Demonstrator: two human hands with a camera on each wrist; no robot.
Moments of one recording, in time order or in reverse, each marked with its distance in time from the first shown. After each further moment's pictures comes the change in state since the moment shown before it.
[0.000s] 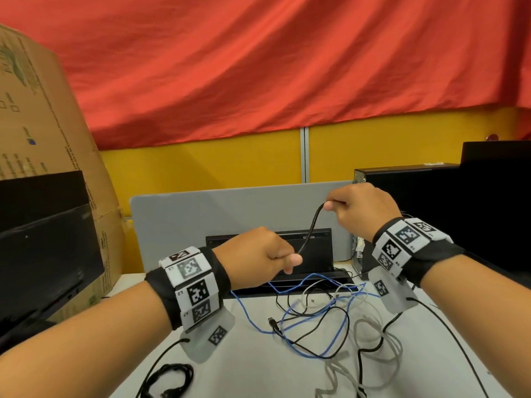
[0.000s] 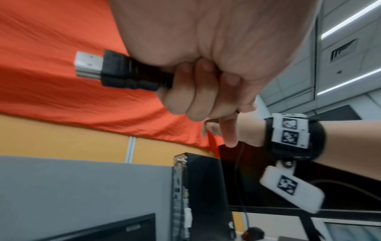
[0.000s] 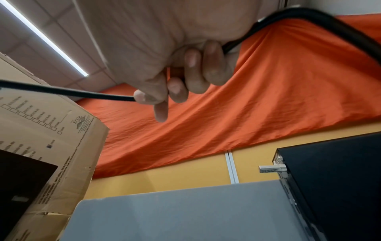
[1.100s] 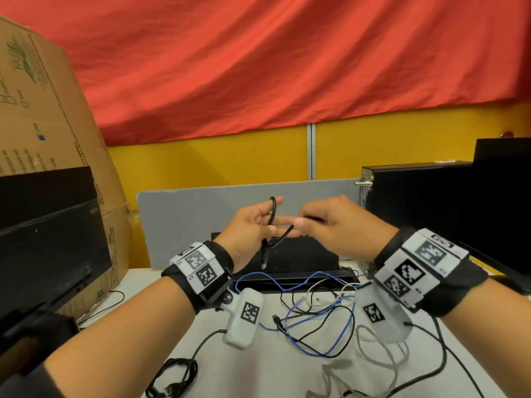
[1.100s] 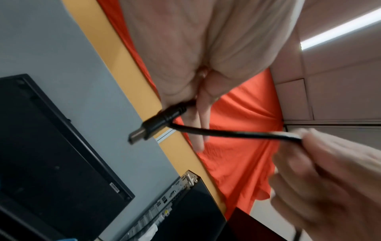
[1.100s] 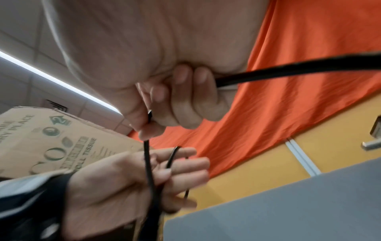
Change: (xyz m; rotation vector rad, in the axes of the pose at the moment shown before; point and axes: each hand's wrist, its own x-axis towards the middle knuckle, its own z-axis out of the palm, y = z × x) left_hand 0.021 -0.026 0.013 -1.225 0.369 -0.212; right_hand -0.026 -0.069 -0.035 0.474 -0.313 -0.188
